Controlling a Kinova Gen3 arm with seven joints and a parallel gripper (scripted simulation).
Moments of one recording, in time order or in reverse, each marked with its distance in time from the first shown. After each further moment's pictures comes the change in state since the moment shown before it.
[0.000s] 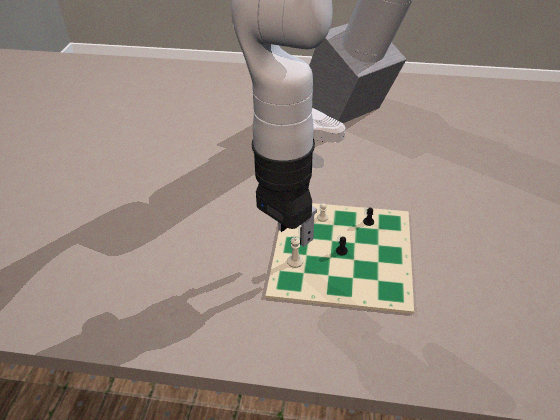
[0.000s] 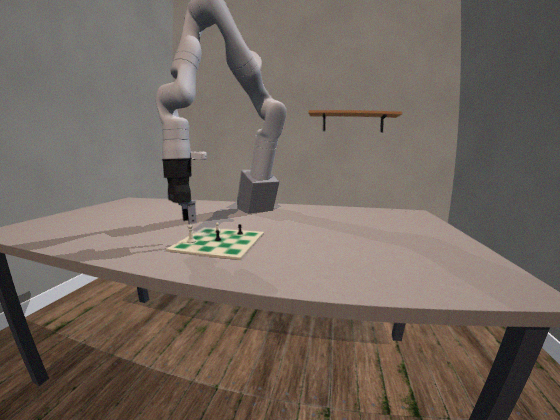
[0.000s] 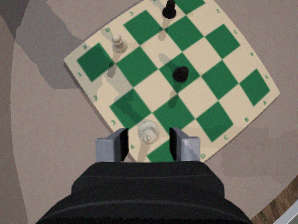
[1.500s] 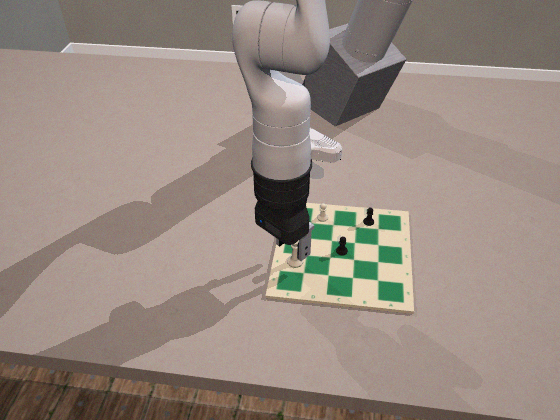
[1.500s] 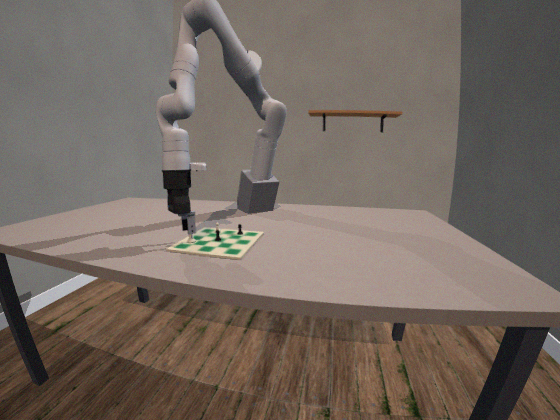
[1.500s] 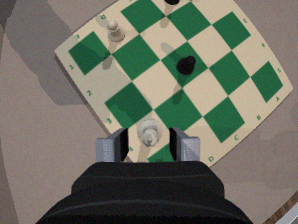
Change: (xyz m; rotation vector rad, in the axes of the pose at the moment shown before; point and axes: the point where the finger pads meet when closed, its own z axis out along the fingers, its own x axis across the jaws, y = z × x) arm -0.001 0.004 0.030 -0.009 -0.001 0.003
